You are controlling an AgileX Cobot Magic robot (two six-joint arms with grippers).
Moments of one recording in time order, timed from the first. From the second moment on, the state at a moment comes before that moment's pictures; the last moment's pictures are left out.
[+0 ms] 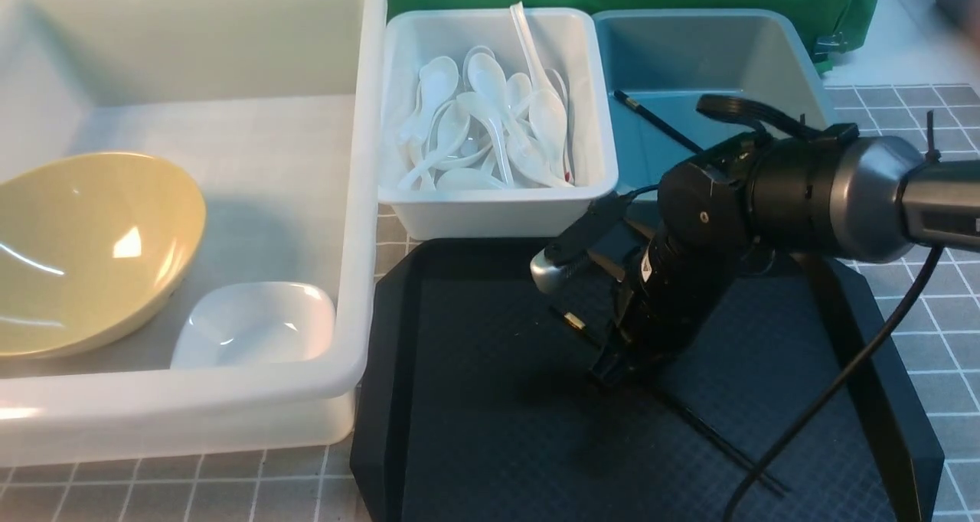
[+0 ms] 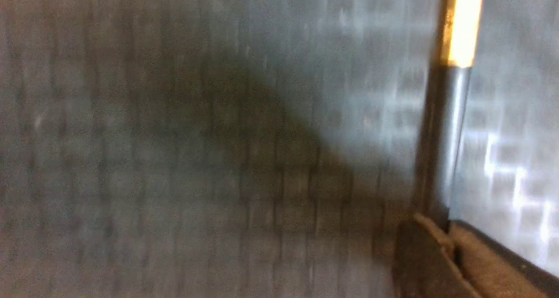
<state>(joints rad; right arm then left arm) 0.56 1.90 -1.28 0.00 0.81 -0.17 -0.23 -0.02 -0.28 0.19 0.38 -0.04</state>
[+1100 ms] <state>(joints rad) 0.35 1.26 -1.25 -0.12 0.38 -0.09 -0.23 -0.02 -0.25 0.30 0.43 -0.04</state>
